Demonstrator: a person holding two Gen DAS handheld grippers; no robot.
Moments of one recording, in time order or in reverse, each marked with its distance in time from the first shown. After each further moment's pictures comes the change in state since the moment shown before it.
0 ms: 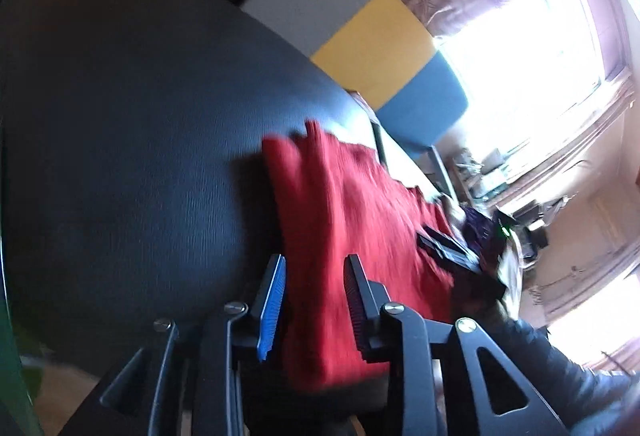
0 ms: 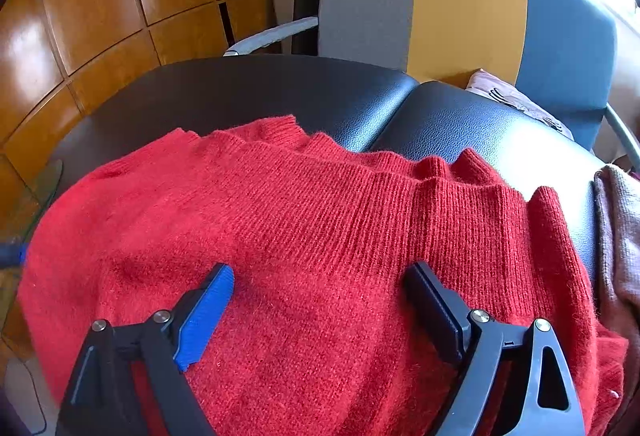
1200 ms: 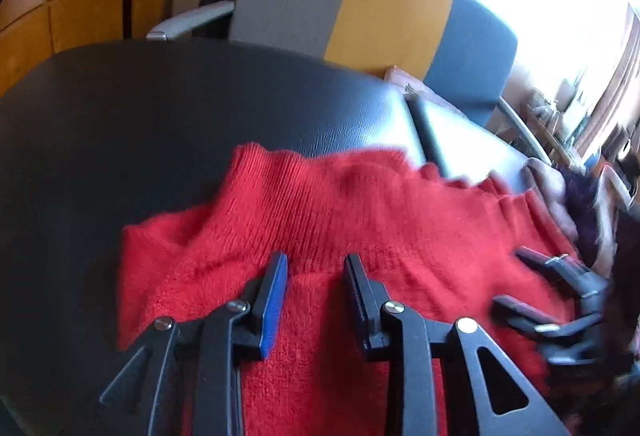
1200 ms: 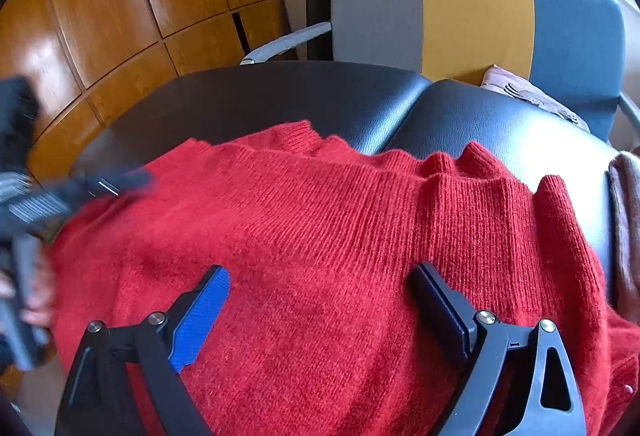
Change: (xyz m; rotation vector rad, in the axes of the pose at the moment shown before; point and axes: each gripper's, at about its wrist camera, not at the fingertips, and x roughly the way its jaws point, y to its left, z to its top) left arm 0.144 -0.088 0.019 0.292 -0.044 0.363; right arm -0.012 -0.001 -0.011 0.025 -0.023 0.096
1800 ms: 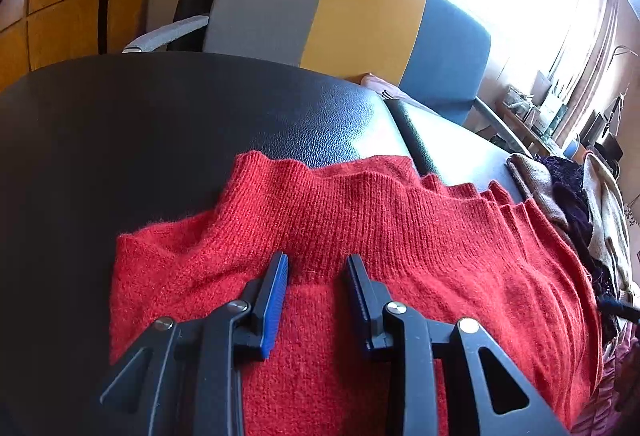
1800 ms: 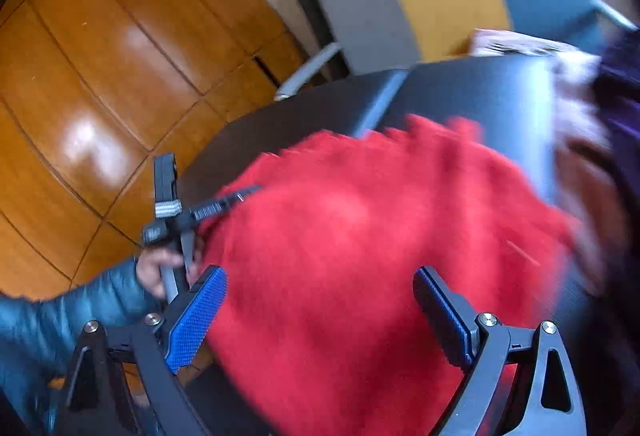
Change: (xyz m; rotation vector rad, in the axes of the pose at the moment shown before) left arm 0.012 0.006 0.002 0.053 -0.010 -0.071; right arm -0.157 -0.069 -0.094 0.282 -0.058 0.251
